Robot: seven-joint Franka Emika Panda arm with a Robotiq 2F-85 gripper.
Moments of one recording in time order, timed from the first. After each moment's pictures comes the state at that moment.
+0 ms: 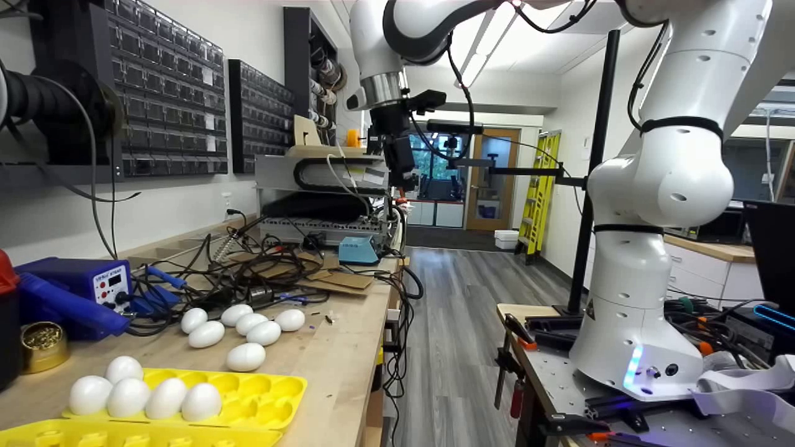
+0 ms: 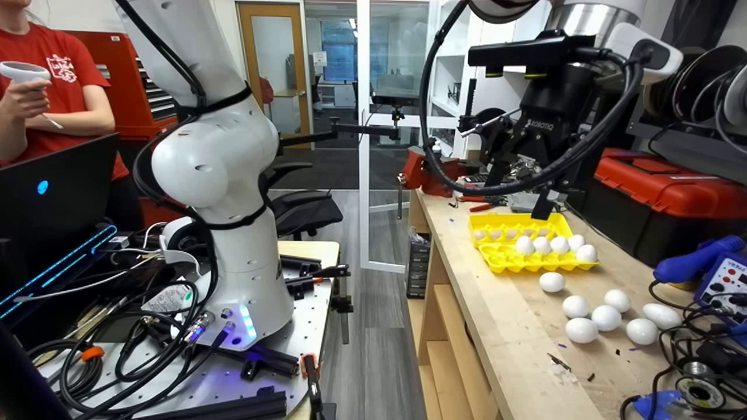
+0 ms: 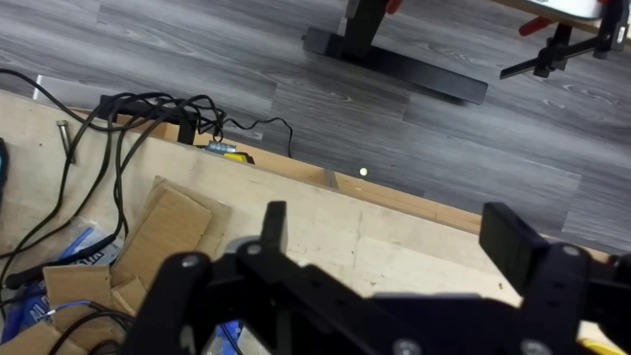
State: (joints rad) arm -0.04 -0.24 -0.16 -2.21 -0.18 1.78 -0.42
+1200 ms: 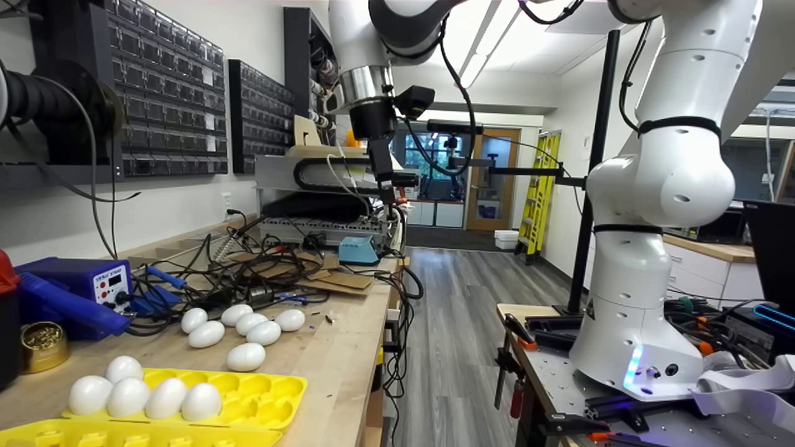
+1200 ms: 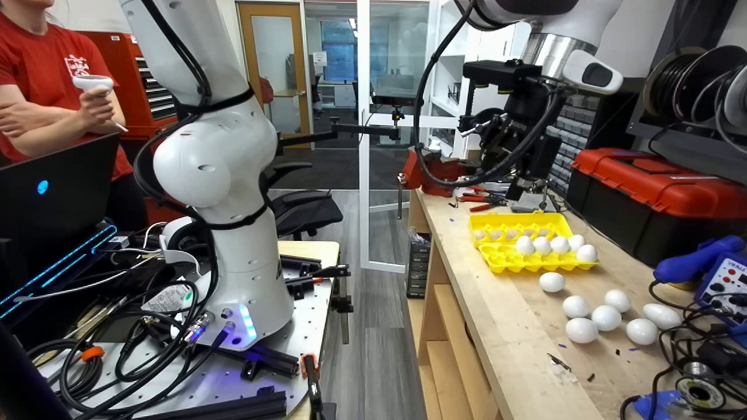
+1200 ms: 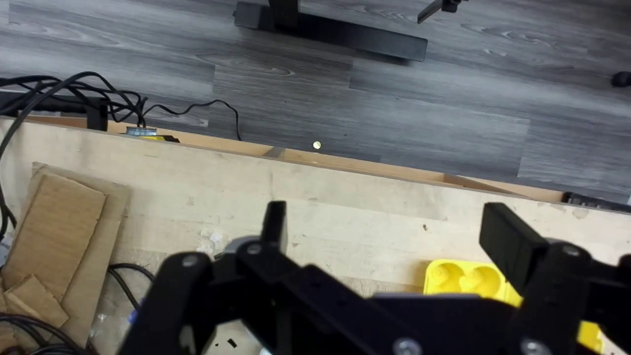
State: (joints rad) arm -0.01 -0.20 -0.02 -2.21 0.00 1.82 -0.19
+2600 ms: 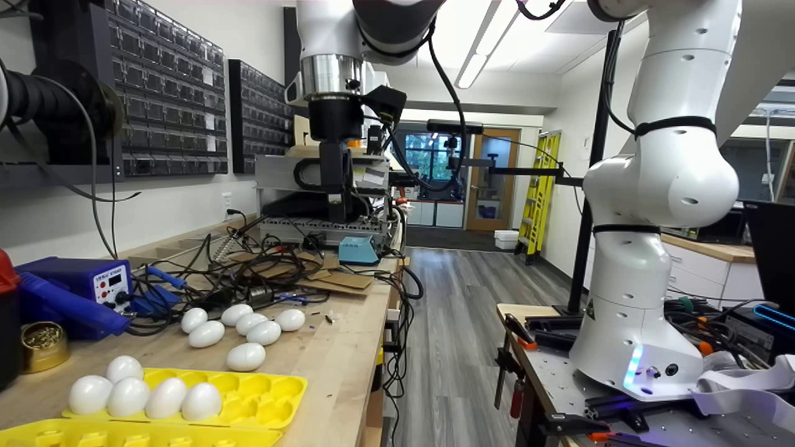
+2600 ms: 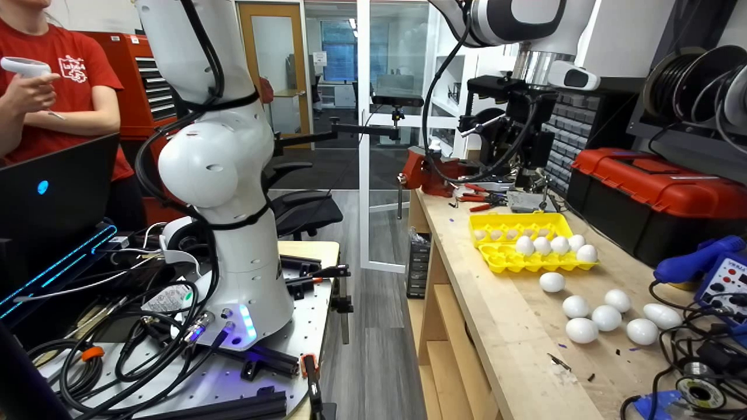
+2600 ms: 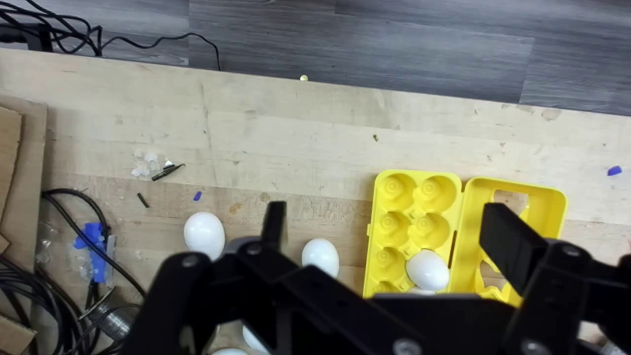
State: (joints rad) arm 0.06 -0.10 0.08 -2.16 0.03 2.01 0.02
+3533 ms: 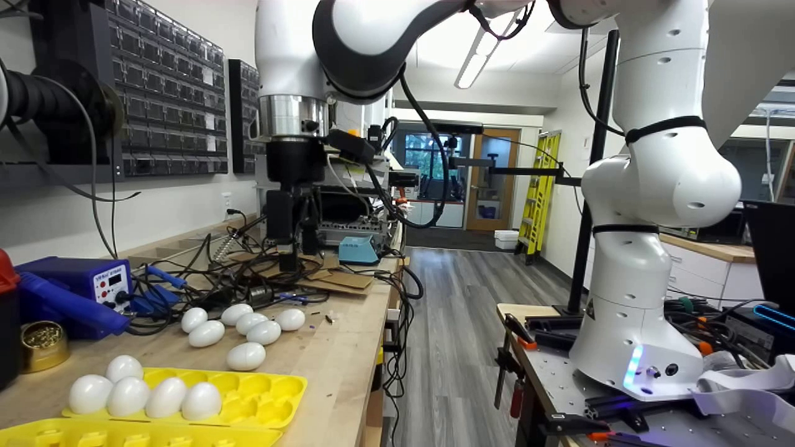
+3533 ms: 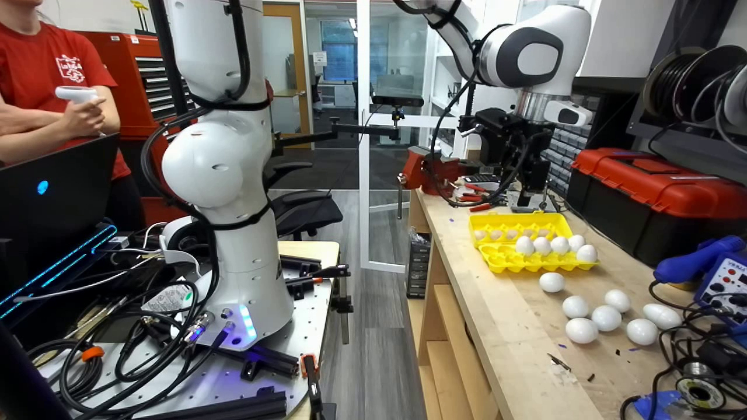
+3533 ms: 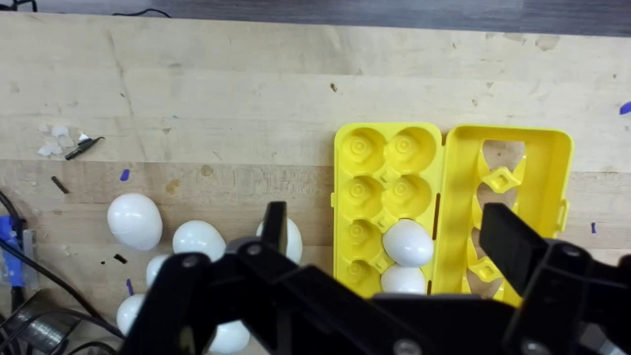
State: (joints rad) arm 0.11 0.10 0.11 -2.09 0.03 2.18 0.17
